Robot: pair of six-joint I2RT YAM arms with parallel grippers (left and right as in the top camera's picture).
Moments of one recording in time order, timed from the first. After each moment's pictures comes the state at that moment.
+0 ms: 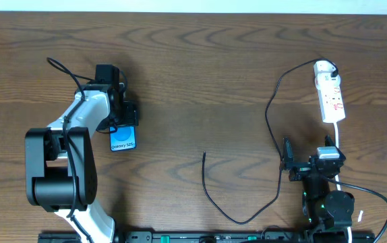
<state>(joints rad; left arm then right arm) 0.01 1.88 1.13 -0.67 -0.01 -0.12 0.07 0.01 0.01 -0.07 0.01 -0.02</state>
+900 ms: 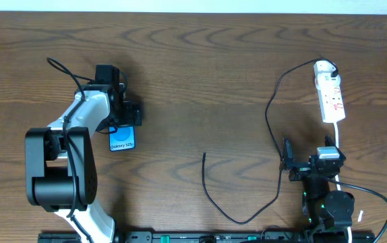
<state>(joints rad) 0.01 1.88 1.12 -0.67 -0.01 -0.12 0.07 0.01 0.01 -0.07 0.01 -0.02</state>
